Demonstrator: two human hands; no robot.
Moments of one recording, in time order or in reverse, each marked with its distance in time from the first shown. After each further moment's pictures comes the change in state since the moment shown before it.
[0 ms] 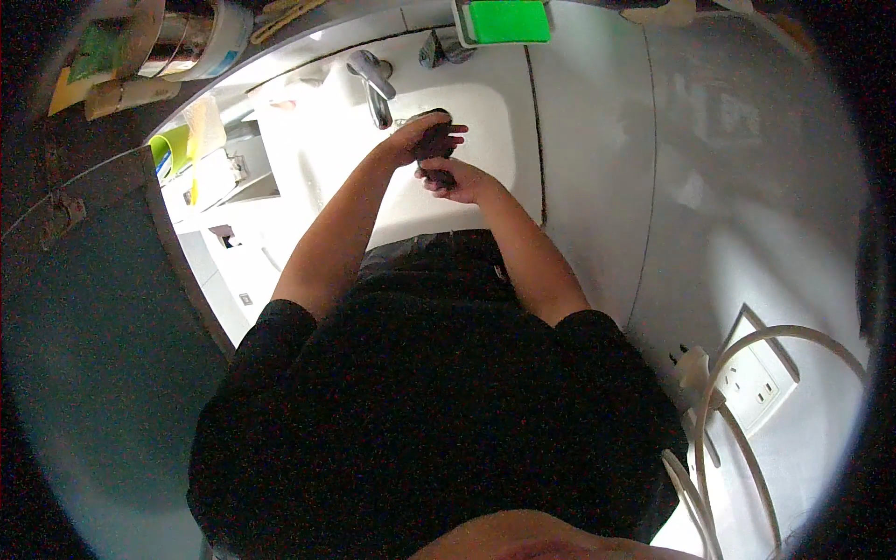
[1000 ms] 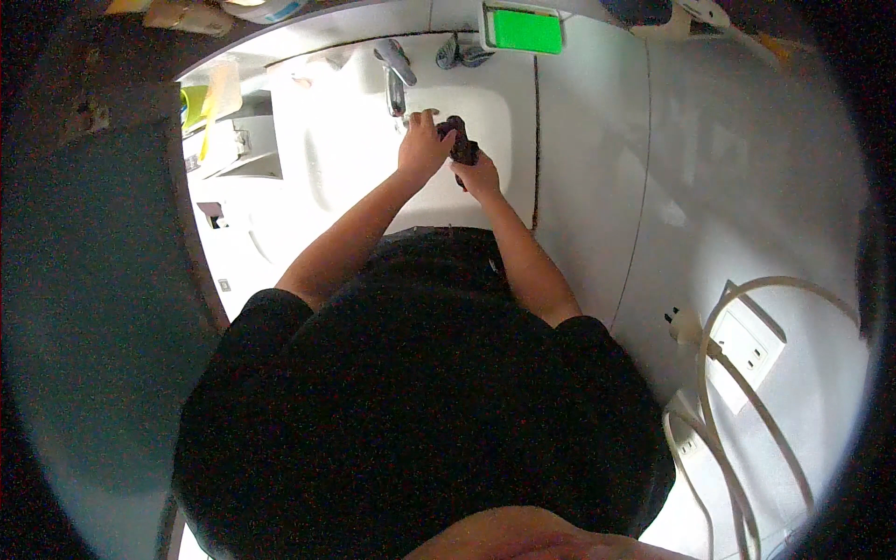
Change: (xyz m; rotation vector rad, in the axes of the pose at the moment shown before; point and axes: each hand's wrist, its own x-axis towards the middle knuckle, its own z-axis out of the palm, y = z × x) left_hand -0.043 -0.036 0.050 1.139 0.967 0.475; right_hand -0.021 0.016 -0.013 -0.935 0.849 -0.346
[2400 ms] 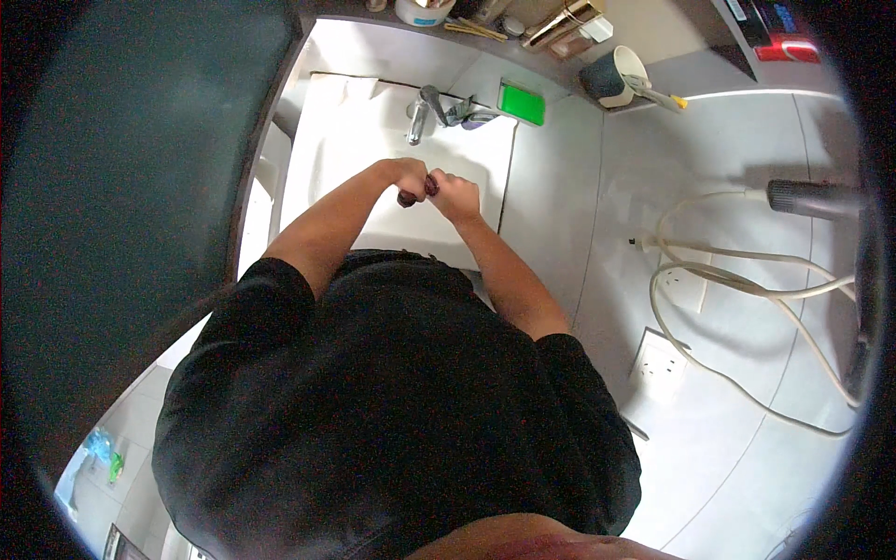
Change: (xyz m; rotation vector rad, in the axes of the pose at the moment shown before) left_hand 0.021 -0.025 -0.105 0.348 -1.037 0.435; right_hand -0.097 -0.134 0.031 -0.987 0.252 -0.755
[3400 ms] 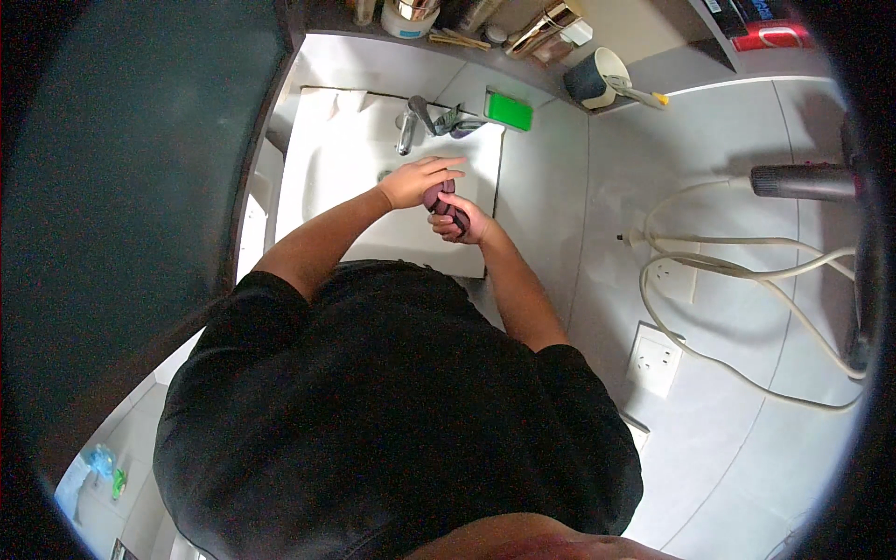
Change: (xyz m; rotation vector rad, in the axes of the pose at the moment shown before) left_hand -0.036 0.036 0.009 0.186 0.886 0.727; right_hand -0.021 0.031 -0.041 2.140 -1.114 0.732
